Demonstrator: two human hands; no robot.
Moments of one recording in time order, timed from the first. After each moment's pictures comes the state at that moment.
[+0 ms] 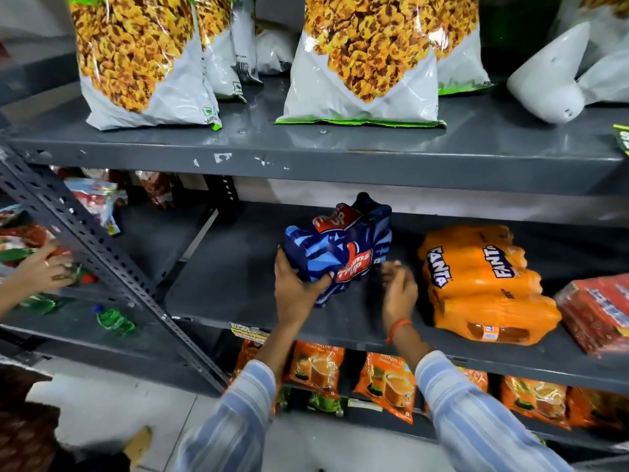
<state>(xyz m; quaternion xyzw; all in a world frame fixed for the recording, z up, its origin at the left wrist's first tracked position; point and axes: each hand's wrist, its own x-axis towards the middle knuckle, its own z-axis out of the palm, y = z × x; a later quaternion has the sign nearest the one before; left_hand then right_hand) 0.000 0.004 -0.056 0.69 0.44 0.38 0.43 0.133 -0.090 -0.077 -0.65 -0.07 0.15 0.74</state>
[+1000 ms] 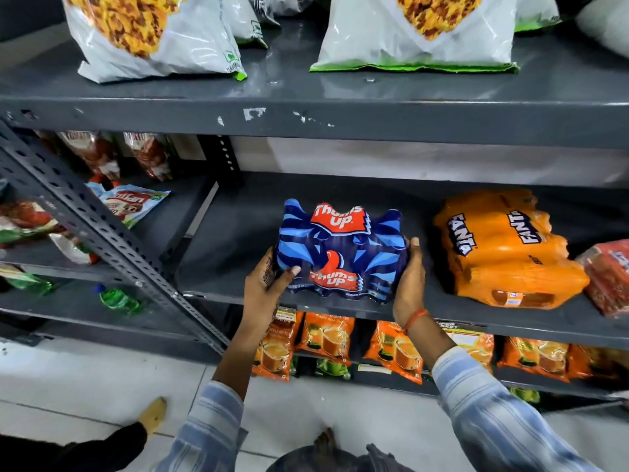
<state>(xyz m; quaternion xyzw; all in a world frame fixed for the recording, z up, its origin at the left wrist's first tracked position) -0.096 0.018 -0.065 0.67 0.36 0.33 0.57 0.096 -0.096 -0.082 -0.58 -0.04 0.32 0.75</state>
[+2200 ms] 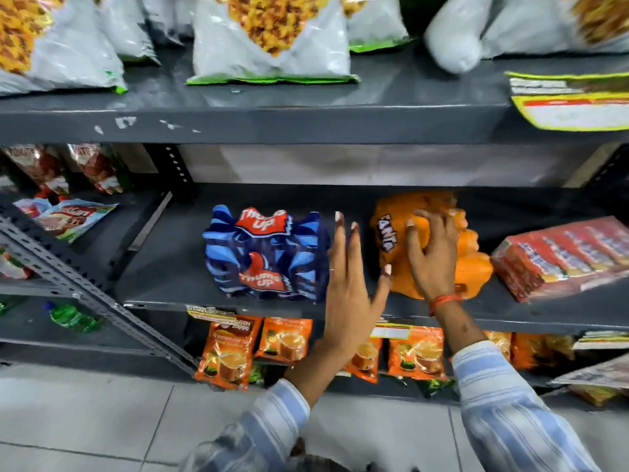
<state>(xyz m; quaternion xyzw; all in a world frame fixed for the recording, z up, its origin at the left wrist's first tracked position) 0.062 -0.159 -0.023 0.84 0.26 0.38 0.30 0.200 -0.204 -0.021 -0.80 -0.31 -0.09 0.51</state>
